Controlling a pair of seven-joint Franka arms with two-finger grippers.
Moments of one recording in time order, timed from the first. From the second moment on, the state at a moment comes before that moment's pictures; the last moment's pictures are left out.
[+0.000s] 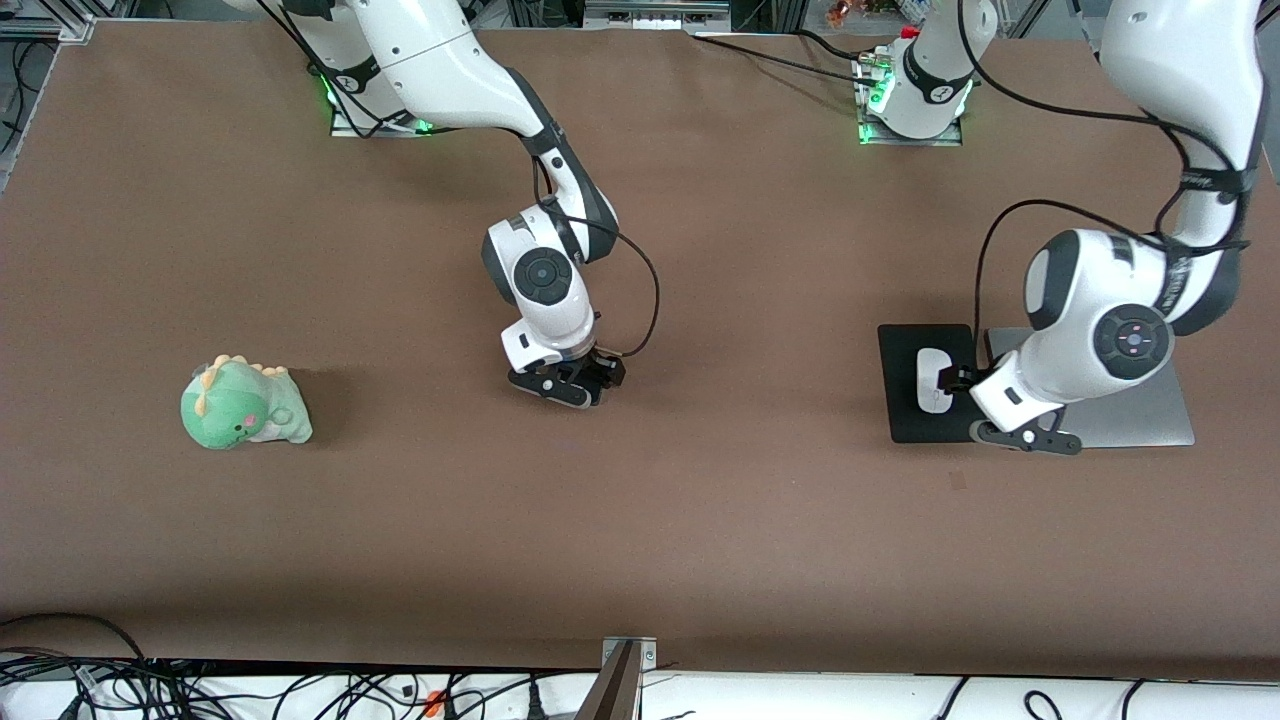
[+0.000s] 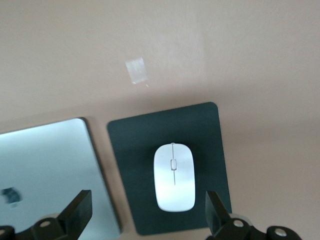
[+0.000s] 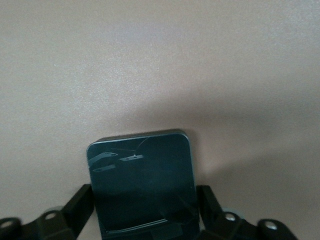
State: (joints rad) left arm 0.05 0.43 -0.12 -1.74 0.13 2.02 0.03; right arm 0.85 0.80 -0.22 -1.62 0.23 2.47 0.86
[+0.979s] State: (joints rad) left arm 0.04 0.16 -0.11 -1.47 0.13 1.66 0.05; right arm 0.63 0.71 -0.37 -1.55 0.24 2.10 0.10
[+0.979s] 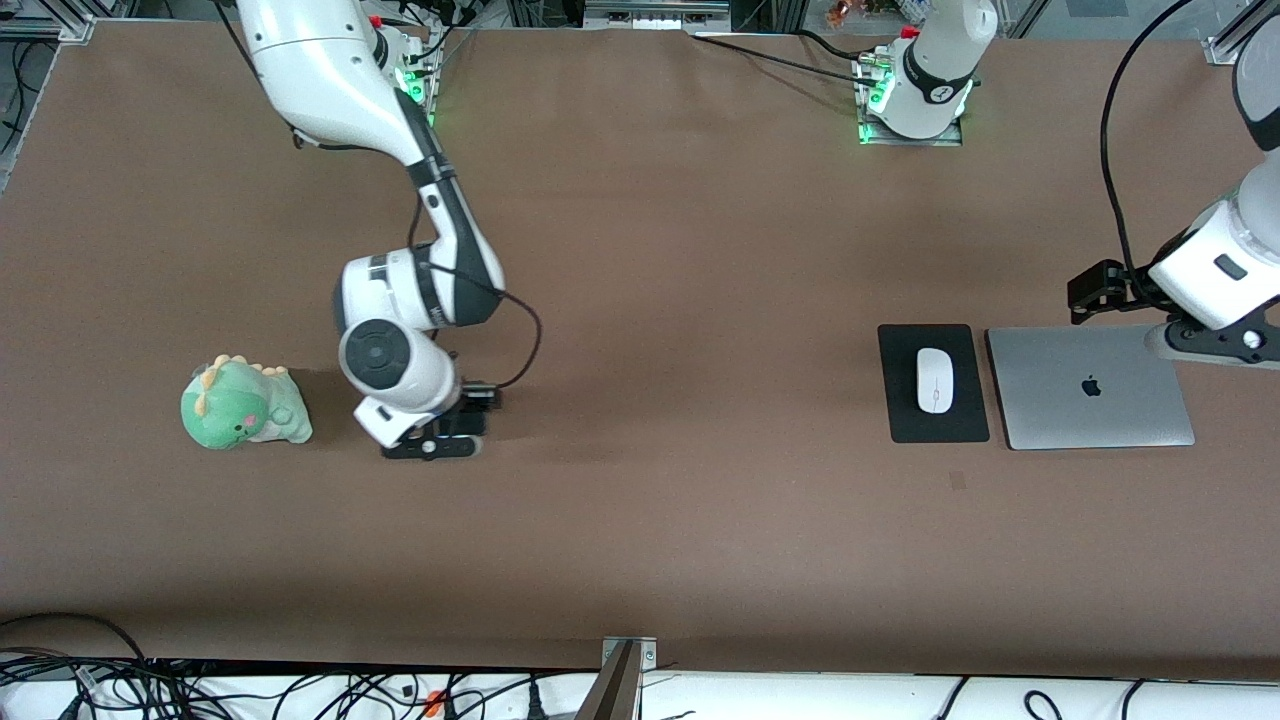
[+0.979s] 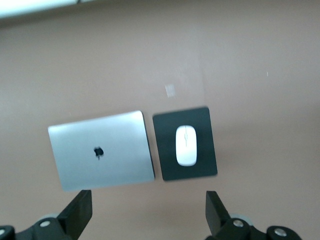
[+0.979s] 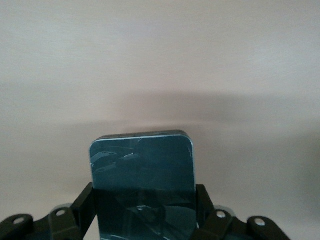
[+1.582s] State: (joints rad) left arm 0.04 0.02 -0.08 -1.68 0.05 1.77 0.06; right arm 0.49 0.68 -0.41 -1.72 0.33 2.20 -0.23
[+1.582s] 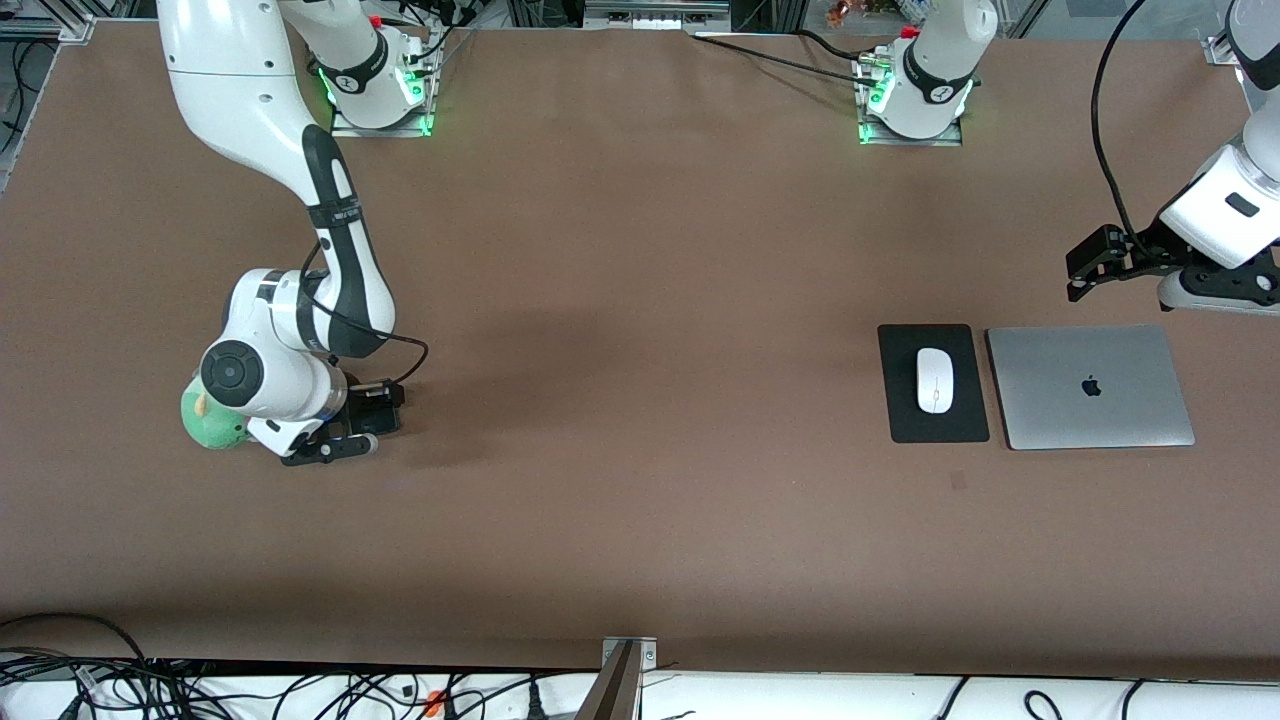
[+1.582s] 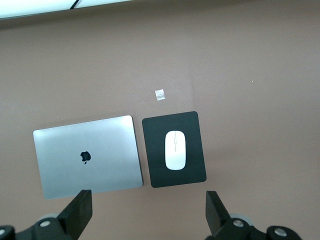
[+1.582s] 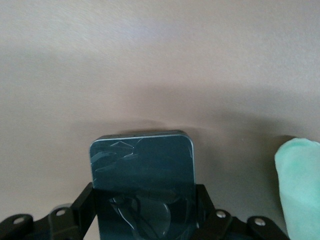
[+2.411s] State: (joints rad) left arm 0.04 0.01 -0.08 -1.67 0.05 1.72 0.06; right arm 0.49 0.69 -0.40 -1.78 0.42 2.27 -0.20
